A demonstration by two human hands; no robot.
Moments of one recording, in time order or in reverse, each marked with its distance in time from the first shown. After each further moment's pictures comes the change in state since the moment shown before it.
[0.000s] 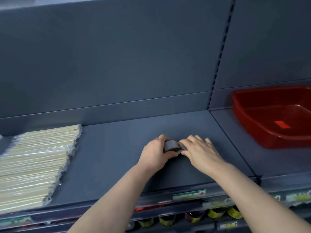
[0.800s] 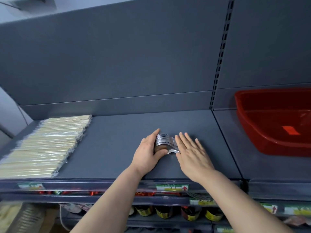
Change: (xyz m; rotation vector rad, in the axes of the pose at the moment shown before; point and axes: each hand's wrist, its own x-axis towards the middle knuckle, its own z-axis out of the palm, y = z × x) left_hand -0.029 0.014 0.023 -0.008 0.161 -0.099; right_hand -0.022 0.023 0.022 0.134 -0.025 -0.111
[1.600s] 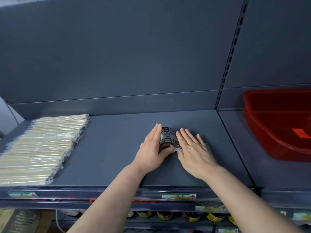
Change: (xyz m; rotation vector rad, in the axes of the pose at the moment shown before) left_hand 0.023 -0.006 -0.005 0.014 -0.093 0.014; right_hand 0.031 -0.003 0.001 -0.016 0.009 -0.008
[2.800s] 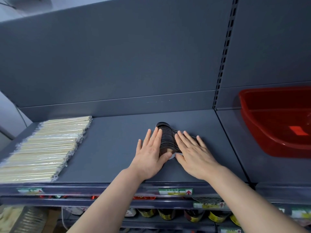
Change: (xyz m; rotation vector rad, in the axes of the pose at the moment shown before) left_hand -0.026 0.012 -0.002 0.268 -0.089 0.011; right_hand -0.017 0.009 -0.007 -0.017 -0.082 -0.077
